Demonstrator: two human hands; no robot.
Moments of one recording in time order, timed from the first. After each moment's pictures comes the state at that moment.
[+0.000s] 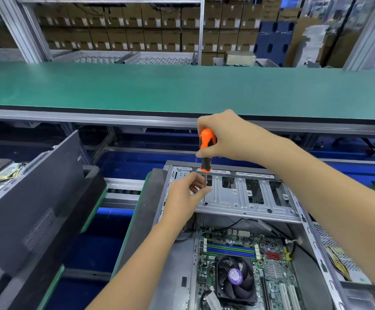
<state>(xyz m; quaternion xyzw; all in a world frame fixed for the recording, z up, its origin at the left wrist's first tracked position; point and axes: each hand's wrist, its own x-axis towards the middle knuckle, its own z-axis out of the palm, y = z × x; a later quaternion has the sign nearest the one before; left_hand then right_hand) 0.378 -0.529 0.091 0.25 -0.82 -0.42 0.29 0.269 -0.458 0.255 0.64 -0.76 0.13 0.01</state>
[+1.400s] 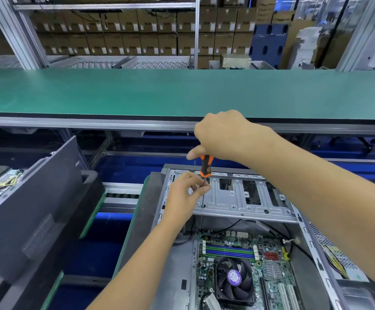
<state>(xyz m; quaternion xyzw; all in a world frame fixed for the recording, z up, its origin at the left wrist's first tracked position) 0.376 -0.529 0.093 0.22 -0.81 -0.46 0.30 0.290 -0.468 0.277 0.58 -0.79 -0.15 0.09</state>
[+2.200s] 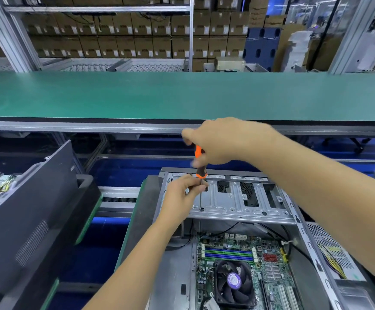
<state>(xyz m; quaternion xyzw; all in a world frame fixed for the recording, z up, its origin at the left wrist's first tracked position) 0.375 -0.536 0.102 0.19 -0.81 -0.47 0.30 0.285 -0.474 0.273 0.61 -0.78 -0.14 0.05</state>
